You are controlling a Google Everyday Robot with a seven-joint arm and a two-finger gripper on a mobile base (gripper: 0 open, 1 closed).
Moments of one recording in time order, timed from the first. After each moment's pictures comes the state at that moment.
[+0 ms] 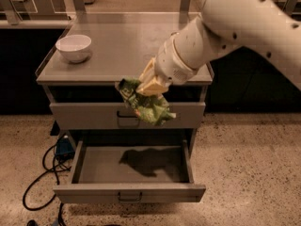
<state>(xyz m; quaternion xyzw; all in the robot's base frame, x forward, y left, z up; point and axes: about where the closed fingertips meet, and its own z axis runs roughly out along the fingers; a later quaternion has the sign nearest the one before) 0.541 0.005 0.906 -0.69 0.63 0.14 0.33</state>
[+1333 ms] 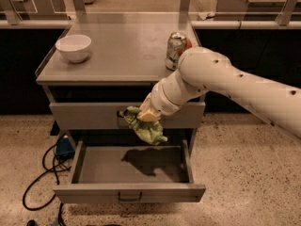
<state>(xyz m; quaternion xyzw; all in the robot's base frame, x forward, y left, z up) 0.579 0.011 0.764 -0.65 0.69 0.14 0.30</state>
